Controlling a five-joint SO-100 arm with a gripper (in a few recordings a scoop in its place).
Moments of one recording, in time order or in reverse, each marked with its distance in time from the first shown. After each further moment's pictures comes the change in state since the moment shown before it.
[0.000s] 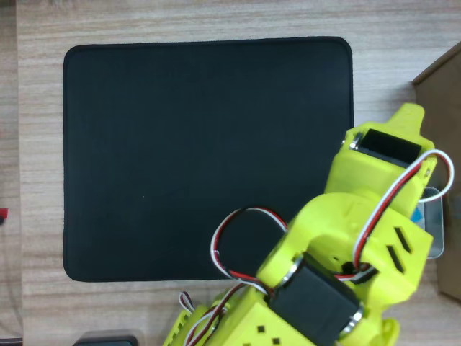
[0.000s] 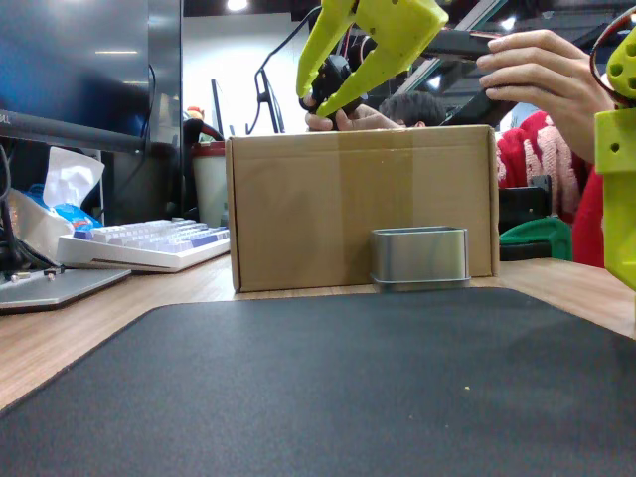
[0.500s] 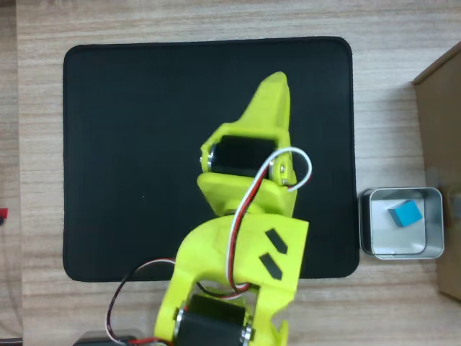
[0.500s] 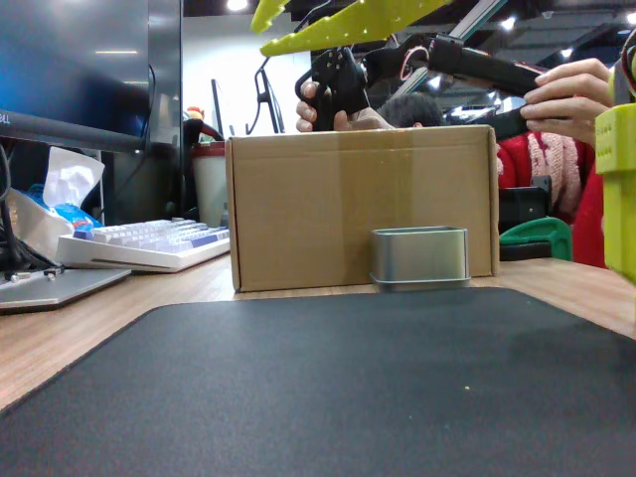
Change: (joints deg) arm -22.9 24.2 18.6 -9.2 4.0
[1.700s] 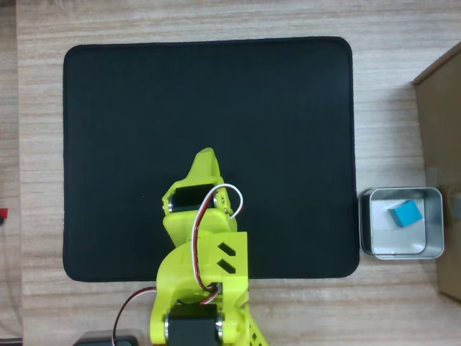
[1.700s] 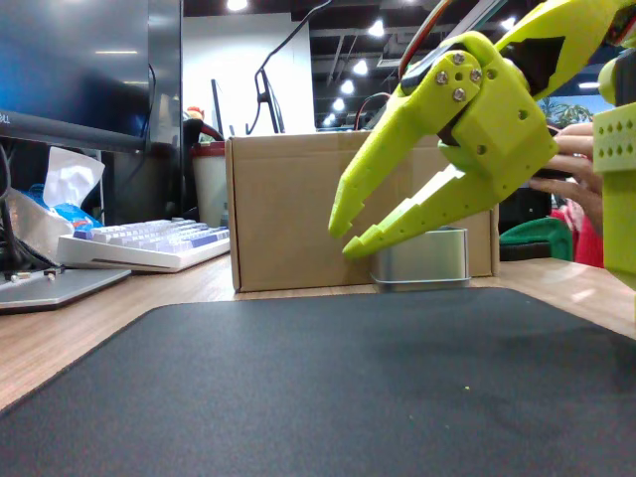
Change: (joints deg) arm -14.9 29.1 34.2 10.9 7.2
